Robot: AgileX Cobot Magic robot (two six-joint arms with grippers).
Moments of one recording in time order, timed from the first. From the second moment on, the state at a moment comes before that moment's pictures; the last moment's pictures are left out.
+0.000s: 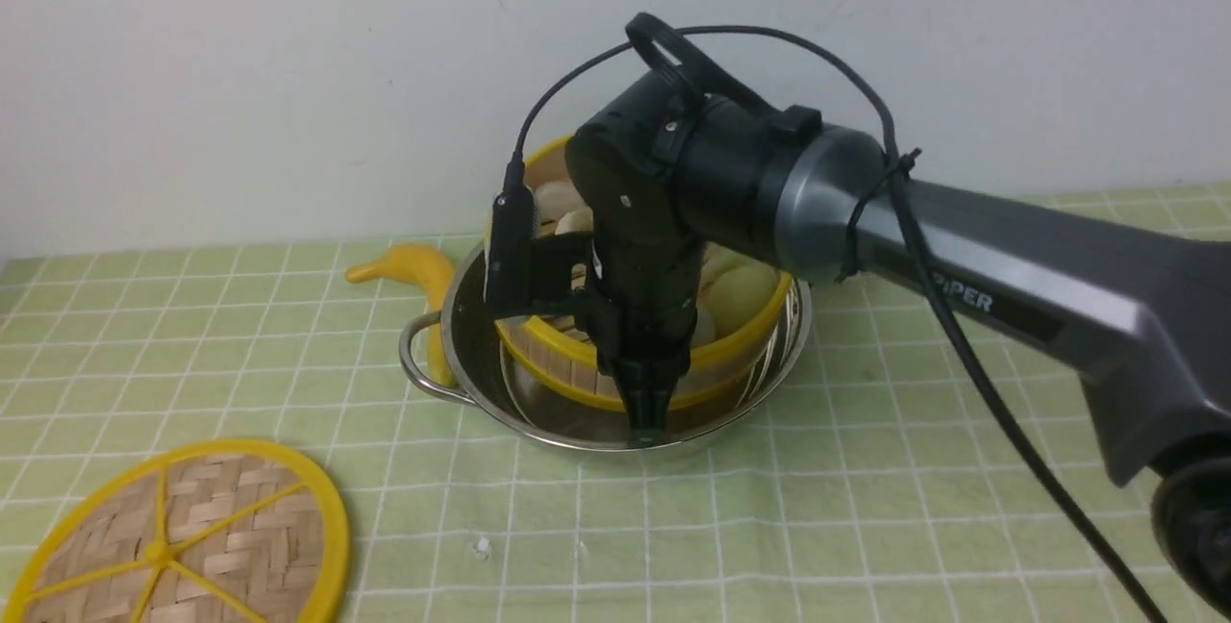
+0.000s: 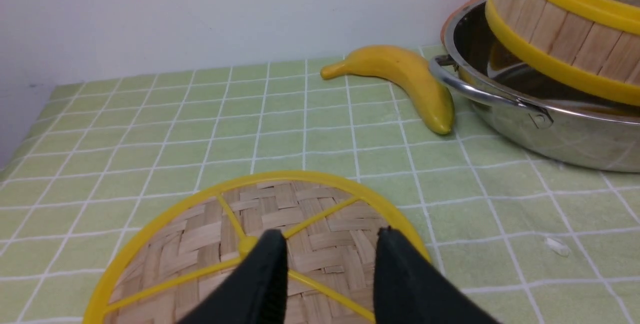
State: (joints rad) right arm 0.76 2.23 -2.01 -0.10 1.26 -0.64; left arm 0.05 0.00 0.01 -0.15 0.34 0.23
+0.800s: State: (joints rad) right arm 0.74 2.29 -2.02 0.02 1.24 -0.66; left arm 0.05 0.00 0.01 -0.15 0.34 0.23
